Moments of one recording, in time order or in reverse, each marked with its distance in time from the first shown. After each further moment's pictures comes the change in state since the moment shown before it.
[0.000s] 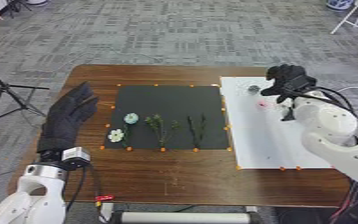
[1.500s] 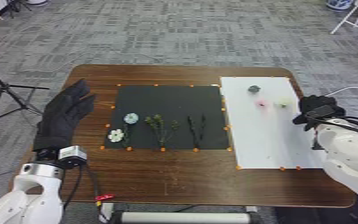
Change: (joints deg) left arm 0.5 1.0 -1.1 -0.2 0.0 0.2 0.8; right arm -13.8 7.3 6.0 -0.4 -2.6 -4.4 7.1
